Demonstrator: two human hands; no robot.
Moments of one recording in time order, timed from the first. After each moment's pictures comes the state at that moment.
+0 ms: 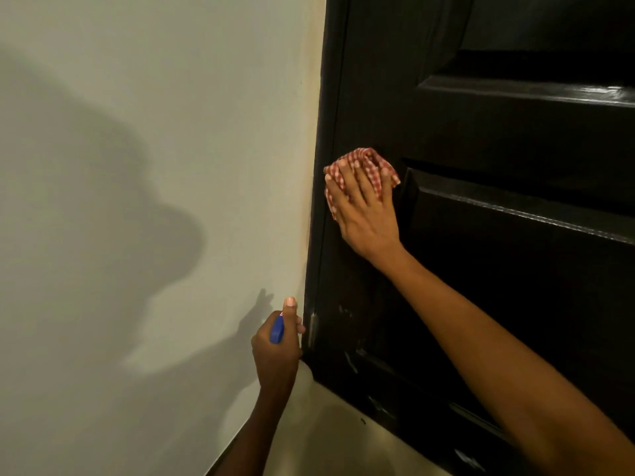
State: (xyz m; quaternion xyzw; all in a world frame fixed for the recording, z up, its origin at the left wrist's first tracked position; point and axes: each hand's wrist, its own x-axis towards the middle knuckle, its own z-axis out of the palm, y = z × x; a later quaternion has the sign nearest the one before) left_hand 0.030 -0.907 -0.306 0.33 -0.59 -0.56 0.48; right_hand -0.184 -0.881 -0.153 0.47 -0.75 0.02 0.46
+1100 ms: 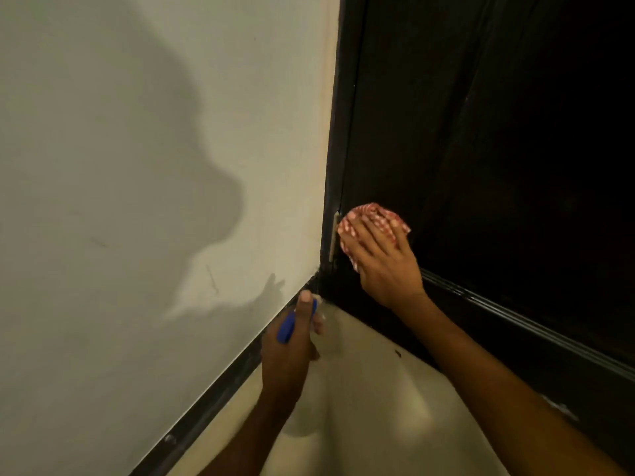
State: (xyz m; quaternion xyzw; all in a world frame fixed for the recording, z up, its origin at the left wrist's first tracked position) left_hand 0.042 -0.899 -0.523 0.34 -0.60 -0.63 0.35; right_hand -0.177 -0.857 -0.507 0.51 -0.80 -0.05 0.32
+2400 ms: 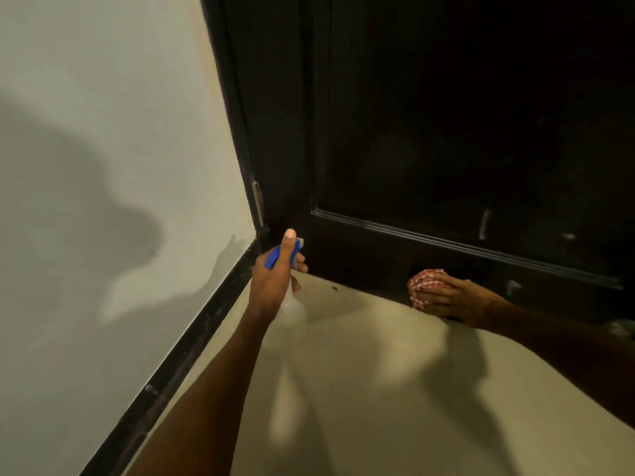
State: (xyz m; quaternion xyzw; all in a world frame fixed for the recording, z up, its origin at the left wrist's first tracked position) left_hand 0.021 -0.841 -0.477 0.27 -0.67 -0.66 0.20; right_hand -0.194 -0.518 -0.562 0.57 -0.66 -0.49 0.02
